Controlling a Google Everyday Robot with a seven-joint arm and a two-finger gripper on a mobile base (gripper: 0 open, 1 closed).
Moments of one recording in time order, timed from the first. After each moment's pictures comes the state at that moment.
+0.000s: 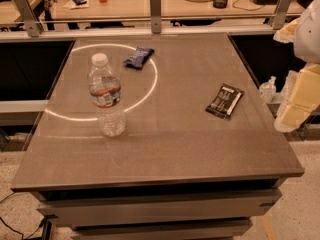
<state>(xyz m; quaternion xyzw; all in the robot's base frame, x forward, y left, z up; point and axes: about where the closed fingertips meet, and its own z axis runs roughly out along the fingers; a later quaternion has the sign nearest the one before) 0.438 -0.215 0.984 -0.60 0.78 -0.04 0.17</state>
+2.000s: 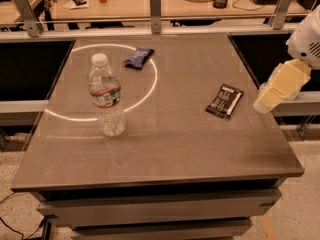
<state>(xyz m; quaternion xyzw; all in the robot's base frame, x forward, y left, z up) 0.495 -0.245 0.951 -0.46 0.86 -0.01 0.21</state>
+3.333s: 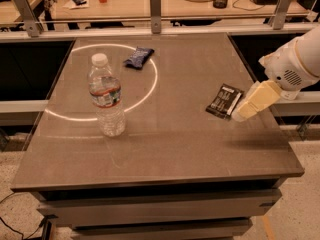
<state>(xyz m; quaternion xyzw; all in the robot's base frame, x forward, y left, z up) 0.528 -0.219 0.892 -0.47 0.83 0.07 0.29</state>
